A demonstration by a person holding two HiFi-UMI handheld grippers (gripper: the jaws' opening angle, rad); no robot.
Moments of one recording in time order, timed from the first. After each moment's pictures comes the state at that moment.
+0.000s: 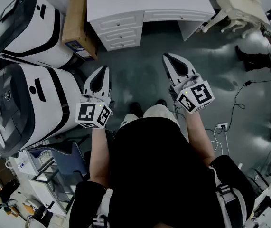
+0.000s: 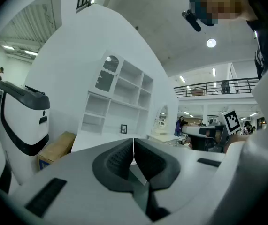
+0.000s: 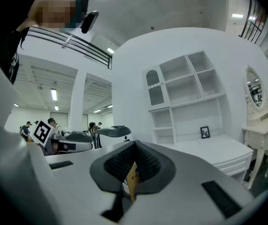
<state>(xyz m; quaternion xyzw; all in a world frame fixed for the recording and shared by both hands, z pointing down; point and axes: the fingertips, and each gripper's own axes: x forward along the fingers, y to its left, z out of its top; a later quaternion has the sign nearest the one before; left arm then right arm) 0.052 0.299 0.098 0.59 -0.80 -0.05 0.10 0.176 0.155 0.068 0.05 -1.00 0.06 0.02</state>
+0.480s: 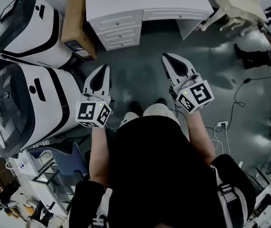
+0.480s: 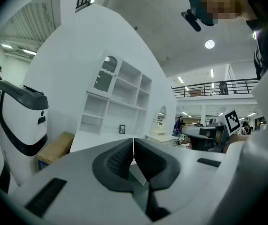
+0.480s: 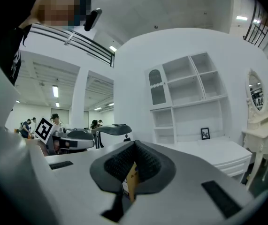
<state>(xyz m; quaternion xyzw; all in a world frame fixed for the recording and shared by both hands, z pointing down) 0.056 0.305 0.094 0.60 -0.80 -0.05 0.10 0.176 0.168 0.065 0.04 -1.00 0.05 0.02</state>
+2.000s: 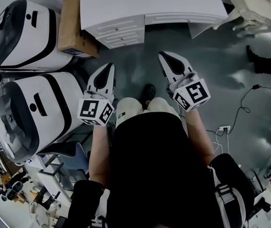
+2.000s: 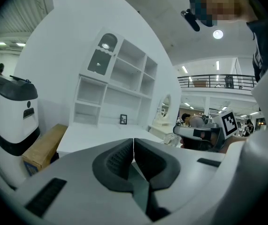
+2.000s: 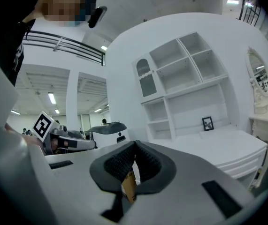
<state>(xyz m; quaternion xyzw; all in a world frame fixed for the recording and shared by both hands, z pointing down) -0.011 0.142 0.127 0.59 -0.79 -0.01 0.16 0.083 0.017 0.113 0.02 -0.99 0.10 0.04</state>
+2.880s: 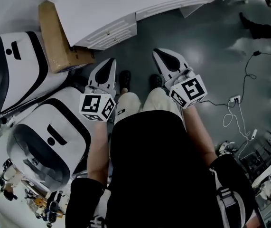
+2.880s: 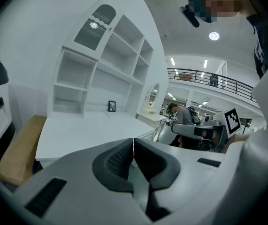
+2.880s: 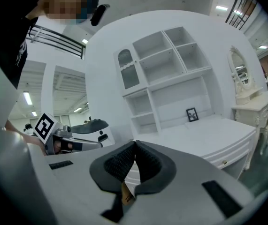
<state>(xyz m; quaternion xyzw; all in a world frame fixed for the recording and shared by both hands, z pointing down) -0.119 0.073 0.182 0.68 -0.70 0.03 0.22 -0.017 -0.008 0.161 0.12 -0.98 0.14 0.07</state>
